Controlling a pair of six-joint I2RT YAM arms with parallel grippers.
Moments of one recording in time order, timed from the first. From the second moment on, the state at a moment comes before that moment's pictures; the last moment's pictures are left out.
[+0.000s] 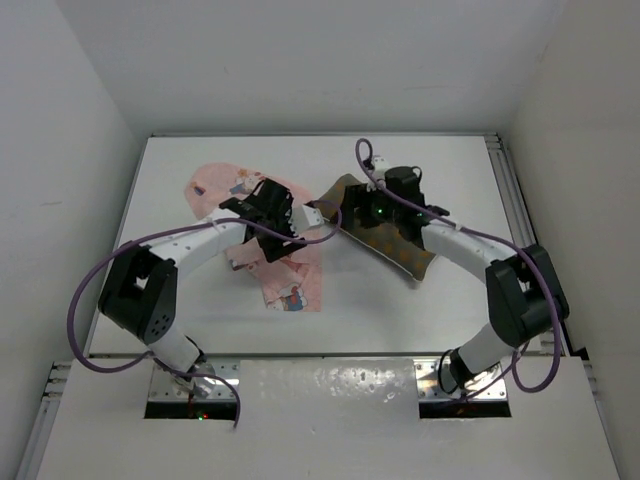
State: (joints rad) left arm -0.51 1.60 1.12 -0.61 0.08 0.75; right arm 0.39 1.59 0.98 0.02 -0.34 0.28
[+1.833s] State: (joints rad) left arm -0.62 1.68 1.29 -0.63 0.06 0.54; right arm 0.22 1.77 1.02 0.10 -0.37 0.60
